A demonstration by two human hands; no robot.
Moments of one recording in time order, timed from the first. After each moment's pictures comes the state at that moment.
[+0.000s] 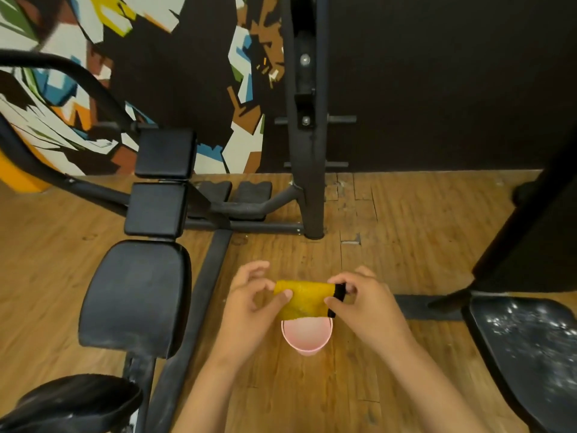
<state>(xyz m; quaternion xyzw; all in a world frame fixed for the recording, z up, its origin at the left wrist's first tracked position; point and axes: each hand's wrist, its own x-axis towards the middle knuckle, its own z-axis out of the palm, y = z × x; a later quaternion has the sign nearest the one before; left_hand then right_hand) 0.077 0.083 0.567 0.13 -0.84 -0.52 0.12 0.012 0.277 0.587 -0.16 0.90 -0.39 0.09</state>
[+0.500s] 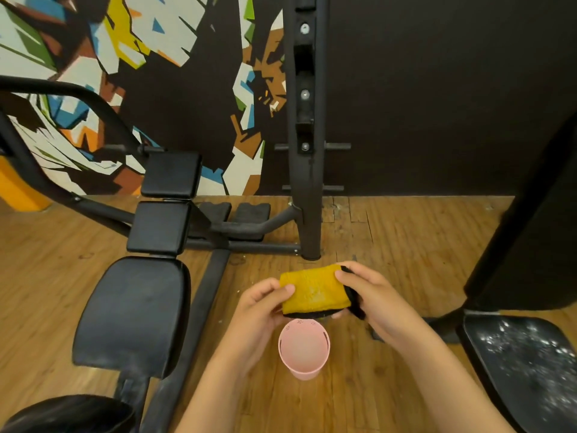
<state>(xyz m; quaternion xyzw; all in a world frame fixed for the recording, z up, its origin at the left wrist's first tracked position) 0.086 0.104 0.610 0.13 -0.58 -0.81 0.02 0.004 0.282 0.615 -0.04 0.65 -0.70 0.28</state>
